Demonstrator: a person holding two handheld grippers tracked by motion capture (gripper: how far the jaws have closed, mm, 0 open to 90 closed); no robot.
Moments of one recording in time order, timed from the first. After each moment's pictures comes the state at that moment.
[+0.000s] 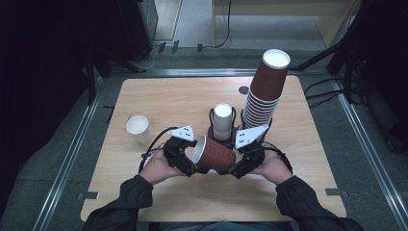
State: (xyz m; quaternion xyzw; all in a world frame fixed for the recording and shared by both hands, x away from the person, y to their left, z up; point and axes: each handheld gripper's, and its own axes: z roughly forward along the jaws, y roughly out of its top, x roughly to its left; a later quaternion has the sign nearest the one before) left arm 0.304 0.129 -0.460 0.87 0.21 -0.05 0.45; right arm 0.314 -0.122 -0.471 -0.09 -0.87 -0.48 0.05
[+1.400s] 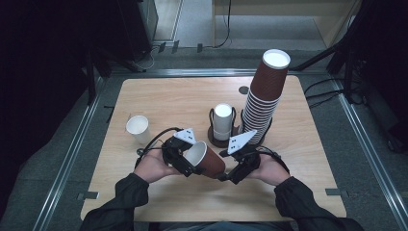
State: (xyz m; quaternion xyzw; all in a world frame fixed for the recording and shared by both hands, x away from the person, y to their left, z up) left arm 0.305 0.130 -0.460 0.92 0.20 -0.02 0.34; right arm 0.312 -0.111 -0.491 -0.10 -0.91 -0.40 0.05
